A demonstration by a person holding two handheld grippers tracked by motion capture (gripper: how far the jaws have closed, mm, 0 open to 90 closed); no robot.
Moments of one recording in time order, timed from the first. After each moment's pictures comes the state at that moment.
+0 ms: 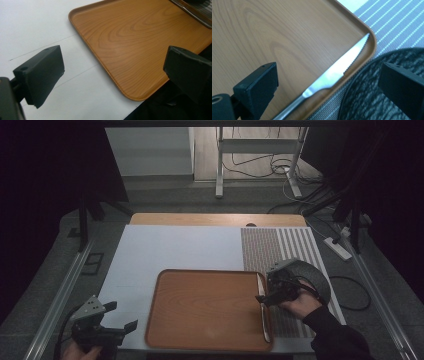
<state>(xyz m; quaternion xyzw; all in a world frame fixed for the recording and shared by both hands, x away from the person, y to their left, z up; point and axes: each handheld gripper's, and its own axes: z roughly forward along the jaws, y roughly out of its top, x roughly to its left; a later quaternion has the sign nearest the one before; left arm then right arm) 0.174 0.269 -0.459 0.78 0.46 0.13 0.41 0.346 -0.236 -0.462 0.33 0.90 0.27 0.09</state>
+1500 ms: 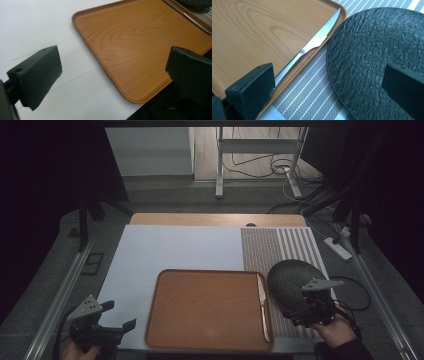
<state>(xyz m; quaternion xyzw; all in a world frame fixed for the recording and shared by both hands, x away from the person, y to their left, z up) 0.172 0.272 -0.458 0.77 0.47 0.14 0.42 0.279 -0.306 -0.449 0.40 0.85 0.32 0.13</state>
